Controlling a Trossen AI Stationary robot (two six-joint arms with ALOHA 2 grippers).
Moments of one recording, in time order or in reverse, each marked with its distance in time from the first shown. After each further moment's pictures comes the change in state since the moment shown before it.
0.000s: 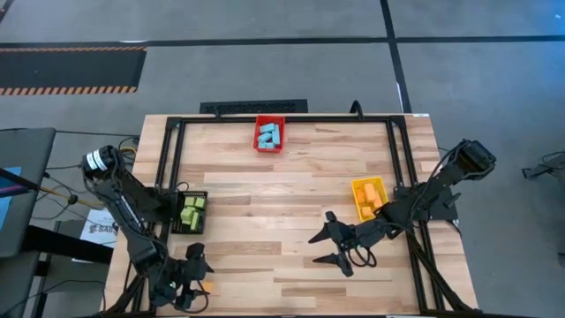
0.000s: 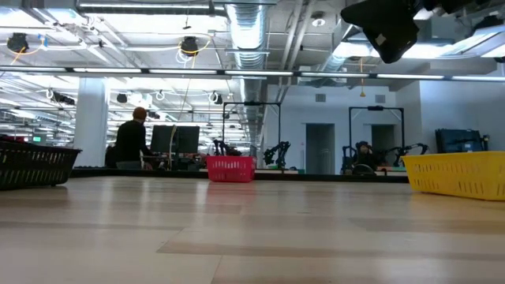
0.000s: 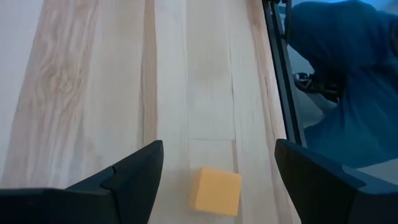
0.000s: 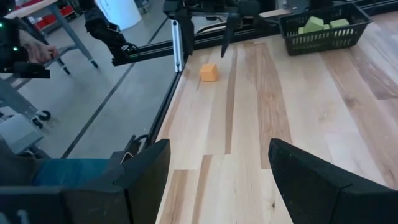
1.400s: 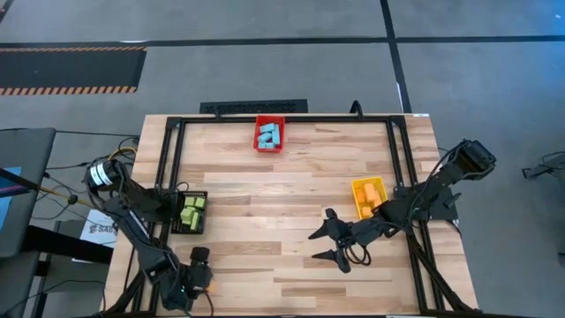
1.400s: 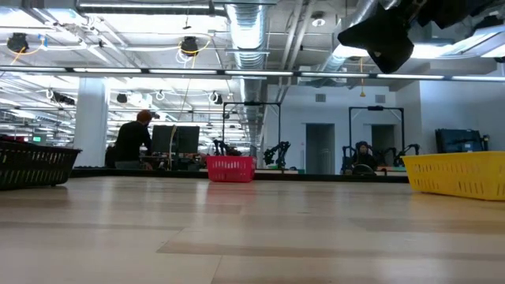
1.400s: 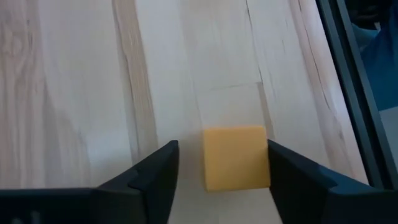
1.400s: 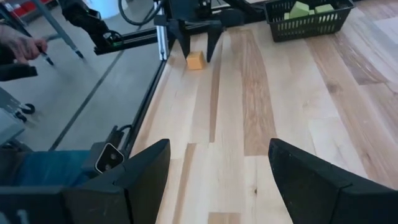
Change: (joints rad) left arm 0.021 0.157 0.007 0.005 0.142 0.147; right arm -0.026 0.000 0.000 -0.061 0.000 0.008
